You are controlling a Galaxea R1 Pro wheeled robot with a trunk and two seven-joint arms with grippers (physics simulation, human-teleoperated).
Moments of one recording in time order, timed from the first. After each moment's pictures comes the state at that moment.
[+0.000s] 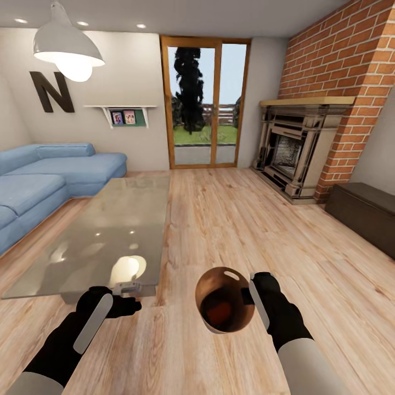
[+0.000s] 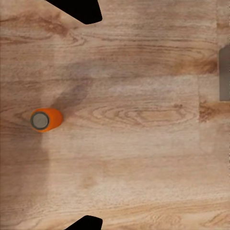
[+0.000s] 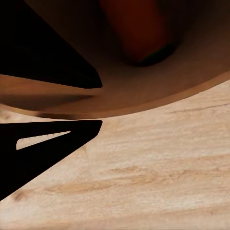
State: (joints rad) left arm -0.47 0.16 -0.20 -1.24 0.59 1.05 0.37; right arm -0.62 0.12 0.01 -0.99 0.01 1.05 -0.24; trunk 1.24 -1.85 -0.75
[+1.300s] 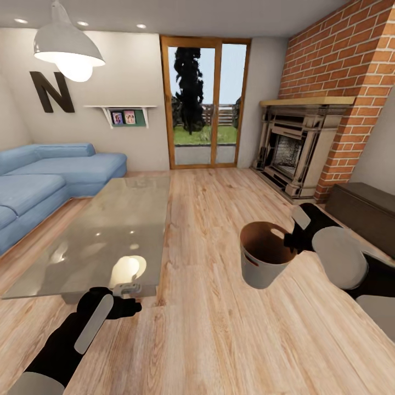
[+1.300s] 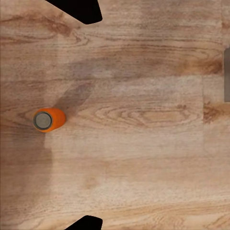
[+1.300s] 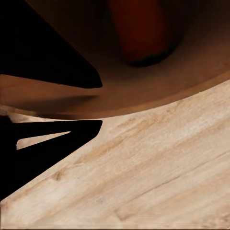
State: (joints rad) left arm -0.47 0.16 -0.19 -1.23 0.59 1.05 0.38; right arm -1.37 -0.13 -0.47 -0.20 0.05 1.05 -0.50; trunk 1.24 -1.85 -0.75
